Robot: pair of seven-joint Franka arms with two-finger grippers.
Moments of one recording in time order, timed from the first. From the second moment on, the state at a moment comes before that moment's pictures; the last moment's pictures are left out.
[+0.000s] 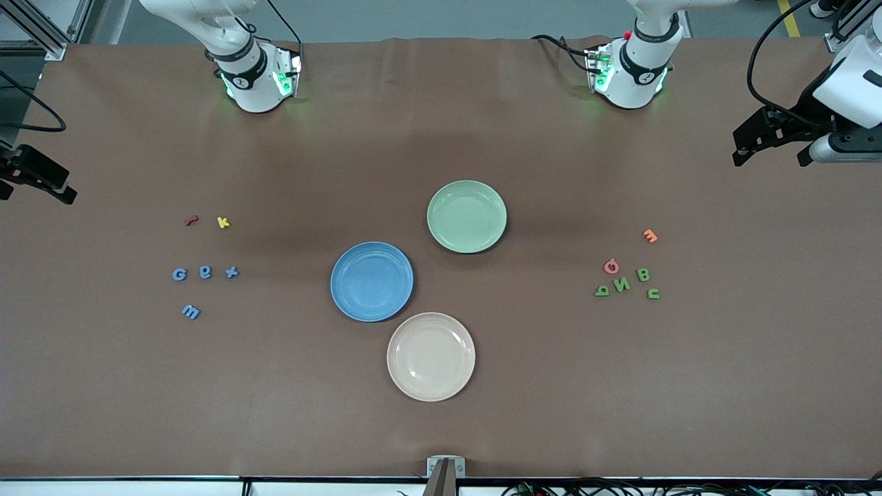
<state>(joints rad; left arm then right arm) 0.00 -0.12 -0.11 -1.66 0.00 1.59 -0.08 0.04 0.02 -0.09 -1.50 0.00 1.61 0.03</state>
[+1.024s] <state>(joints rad) 0.03 0.03 -0.10 -1.65 0.00 1.68 -0.08 0.04 0.05 -0.09 -1.54 0.00 1.57 -0.03</state>
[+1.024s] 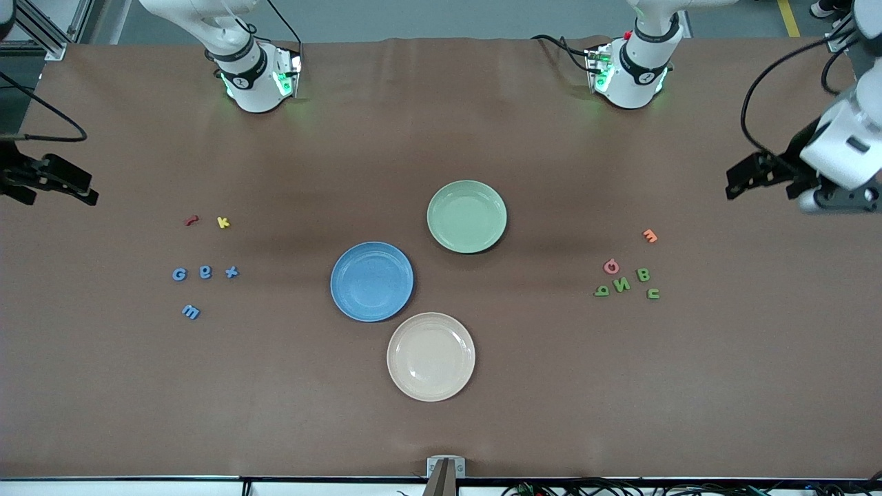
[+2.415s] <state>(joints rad) 0.05 0.31 -0.10 -2.18 0.00 2.52 -0.15 0.10 0.28 -0.08 -2.15 0.02 2.34 -0.03</state>
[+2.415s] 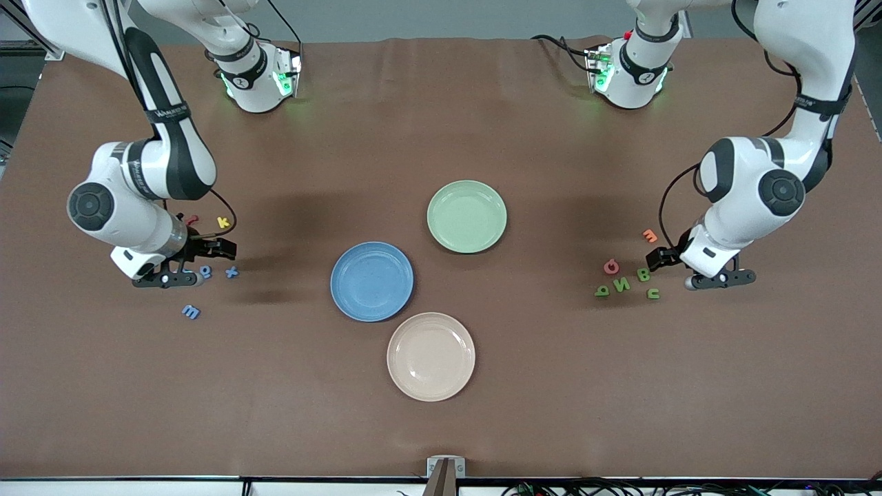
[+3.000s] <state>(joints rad) 0.05 0.43 -0.10 -2.18 0.00 2.59 -0.15 0.10 0.45 -0.08 -2.16 0.02 2.57 -0.08</state>
